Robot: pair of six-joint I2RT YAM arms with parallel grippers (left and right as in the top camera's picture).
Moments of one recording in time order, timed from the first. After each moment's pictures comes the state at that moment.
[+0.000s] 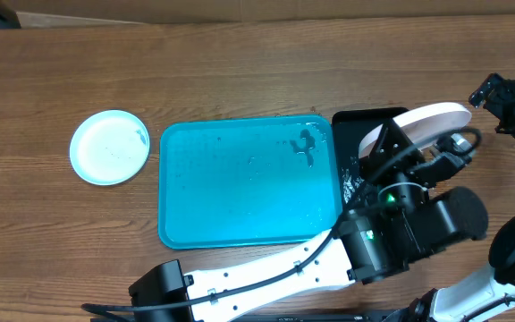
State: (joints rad) left arm -1.28 1.84 1.67 -0.25 -1.22 0.36; right arm -0.46 1.85 1.58 -0.88 -0.20 0.23
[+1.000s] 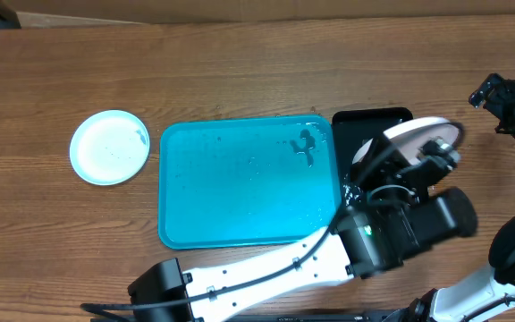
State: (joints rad) left arm -1.25 1.84 1.67 -0.53 -1.07 0.08; right arm -0.46 1.85 1.58 -0.88 -0.20 0.23
